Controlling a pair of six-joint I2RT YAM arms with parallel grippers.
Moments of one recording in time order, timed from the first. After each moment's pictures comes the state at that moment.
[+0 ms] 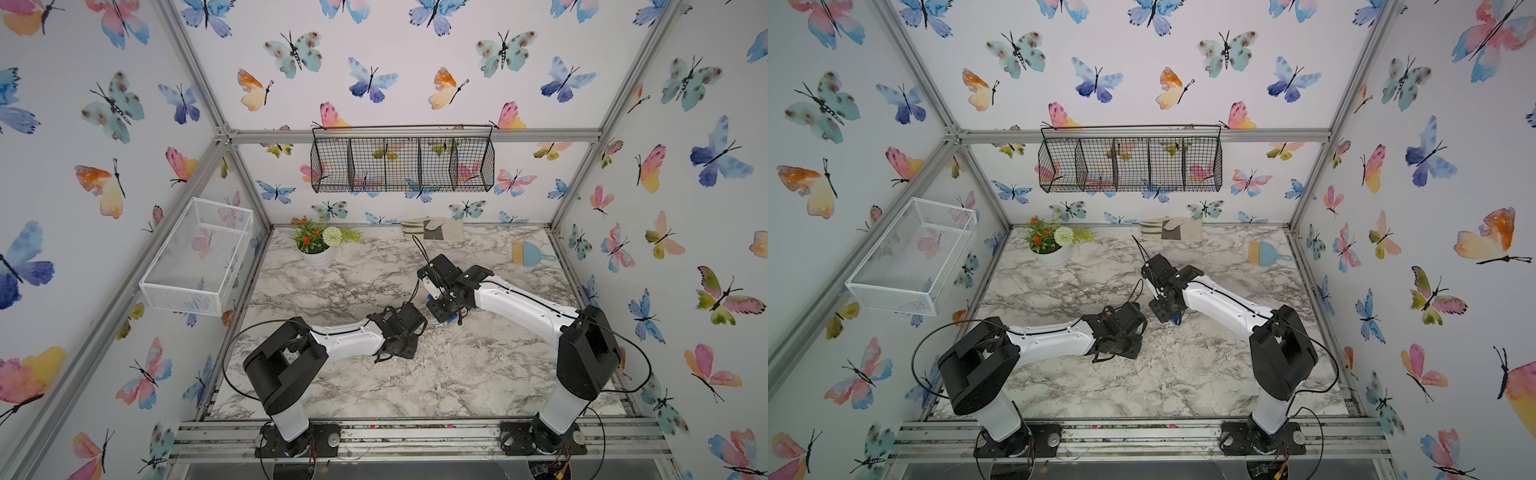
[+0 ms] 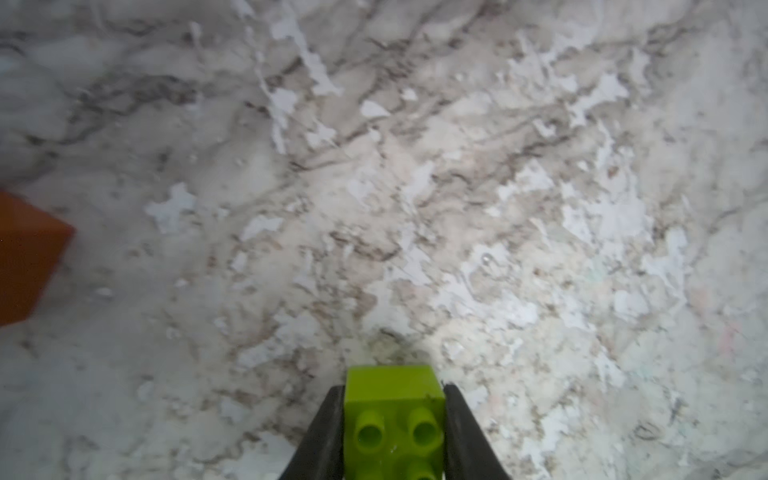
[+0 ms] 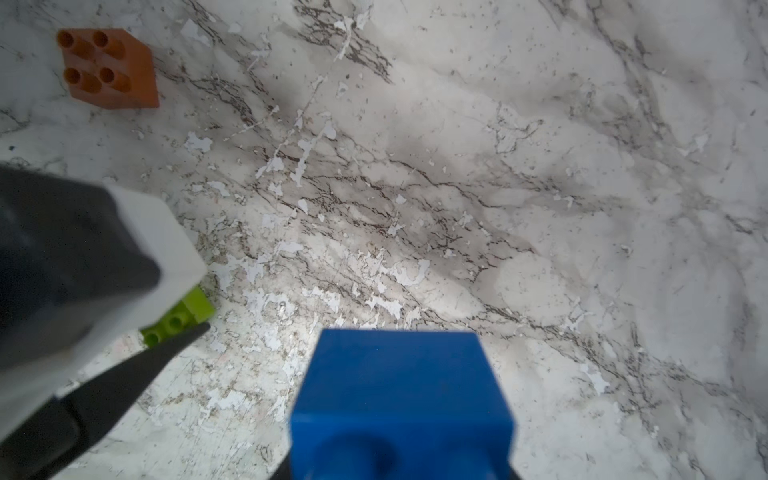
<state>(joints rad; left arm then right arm) -0.95 1.70 0.93 -0.40 -0.06 -0.61 0.76 1.73 1.37 -0.87 0.14 0.03</state>
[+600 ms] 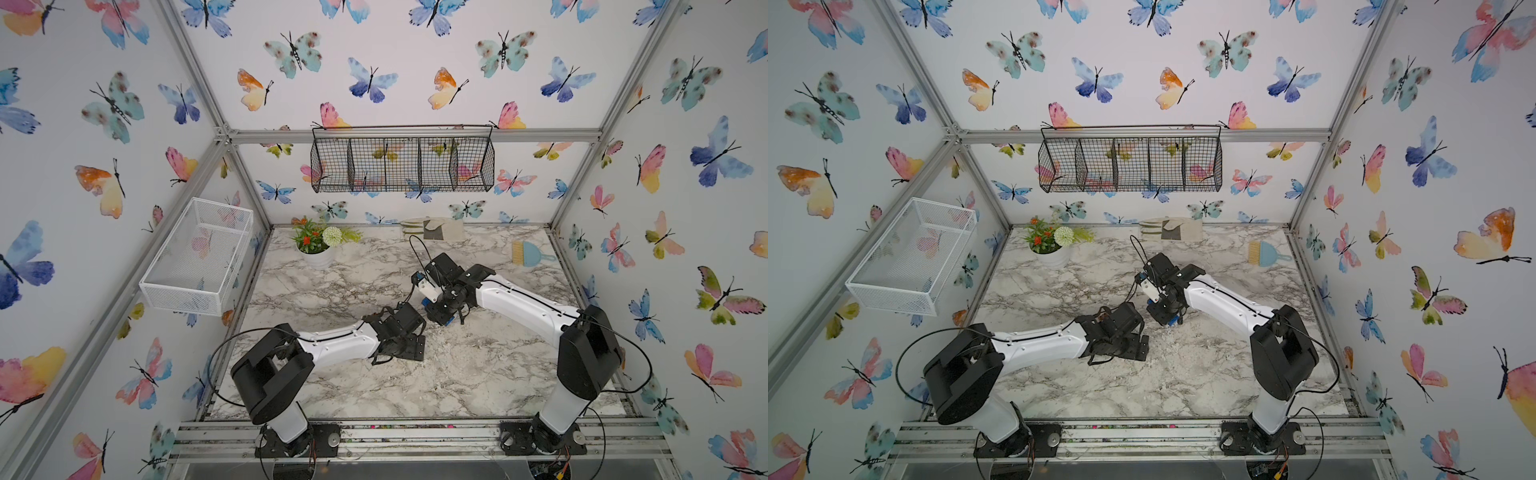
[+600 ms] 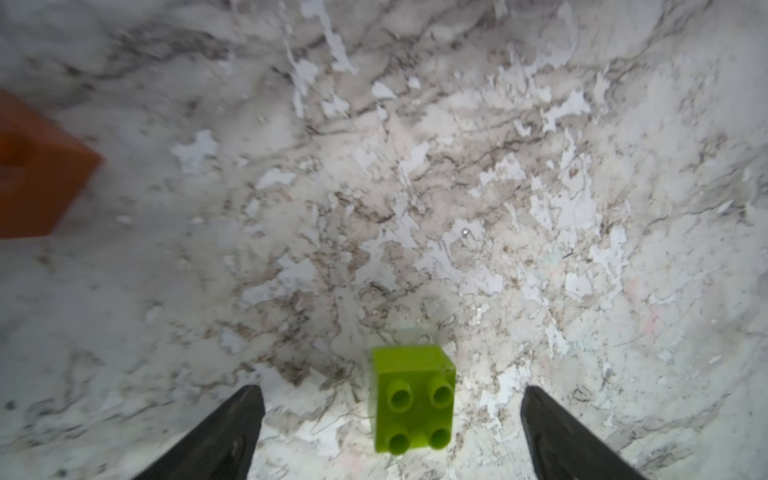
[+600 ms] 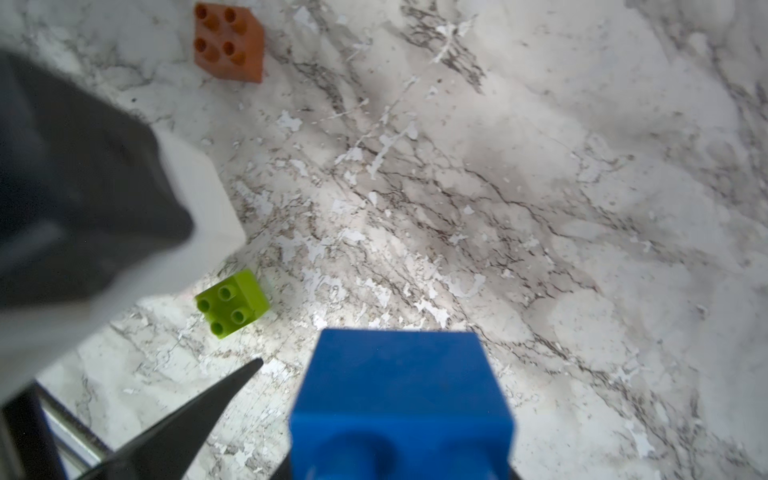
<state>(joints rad) -0.89 1.56 0.91 -0.46 -0.05 -0.70 0.76 1.74 1.37 -0.87 -0.07 -0.17</state>
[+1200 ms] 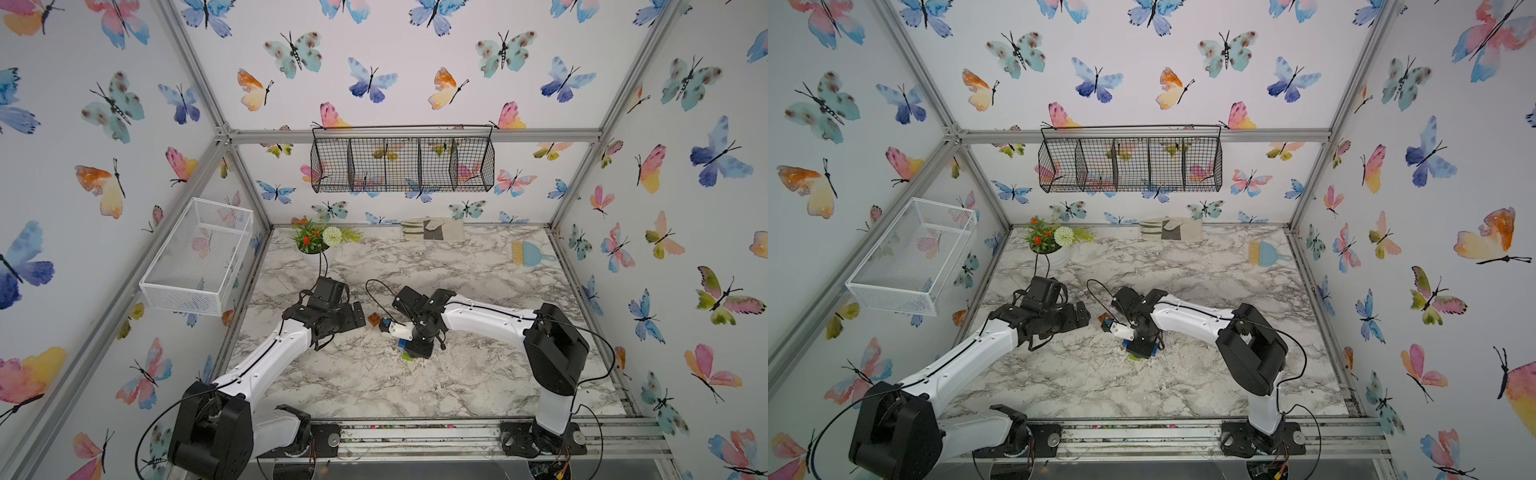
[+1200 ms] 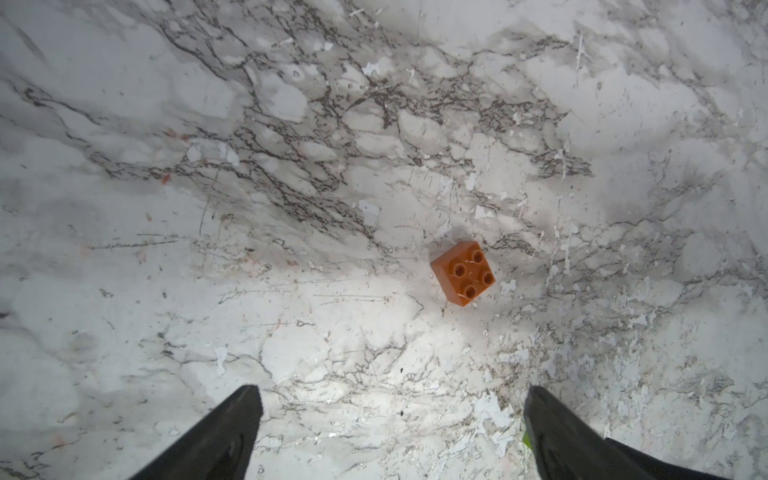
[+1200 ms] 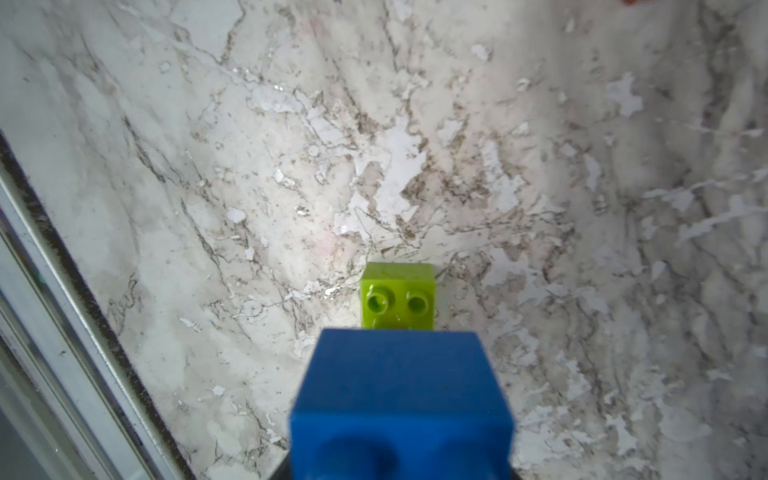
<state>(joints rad) -0.38 1.22 0.79 -0.60 0.05 -0.57 0.98 1.88 1.35 -0.88 -0.13 -0.36</state>
